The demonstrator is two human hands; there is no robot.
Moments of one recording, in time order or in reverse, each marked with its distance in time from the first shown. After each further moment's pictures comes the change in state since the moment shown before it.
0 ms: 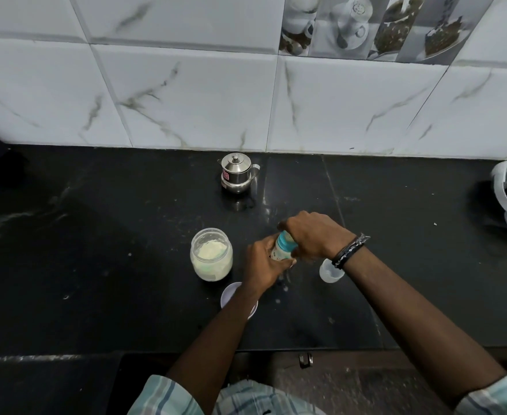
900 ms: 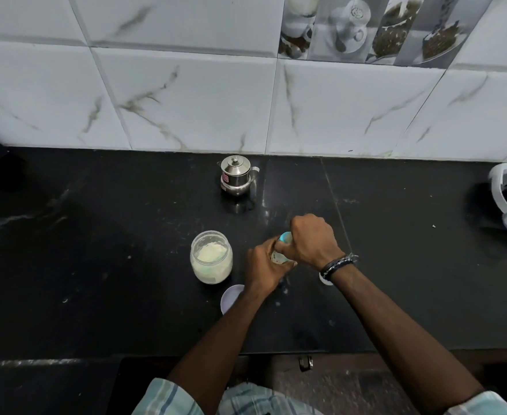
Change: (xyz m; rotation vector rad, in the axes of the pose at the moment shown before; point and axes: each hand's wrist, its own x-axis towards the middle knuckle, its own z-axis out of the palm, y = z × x) left_hand -0.006 0.012 0.000 0.037 0.050 -0.066; right_hand 0.007 -0.009 0.032 0.217 0.317 0.270
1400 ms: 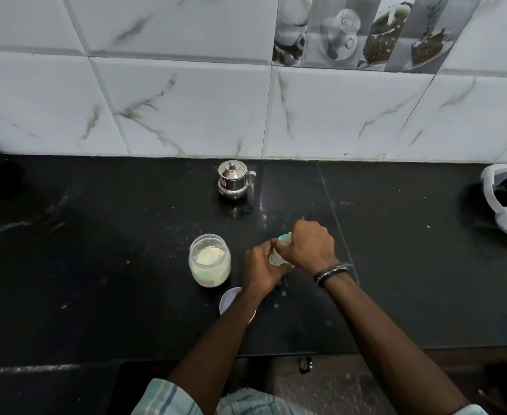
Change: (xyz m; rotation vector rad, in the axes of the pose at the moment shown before) left_hand 0.002 -0.002 0.001 -0.019 -0.039 0.004; right_hand -0.008 -0.005 0.001 0.121 -0.028 0.268
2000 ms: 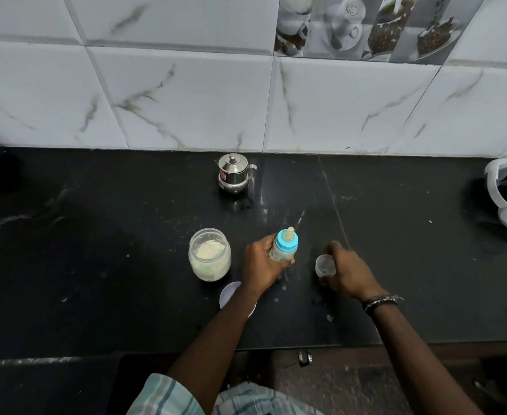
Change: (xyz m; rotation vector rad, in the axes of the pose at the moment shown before) left_hand 0.001 -0.011 0.001 -0.018 0.016 0.043; right_hand -0.024 0.105 0.026 0.080 -0.215 -0.008
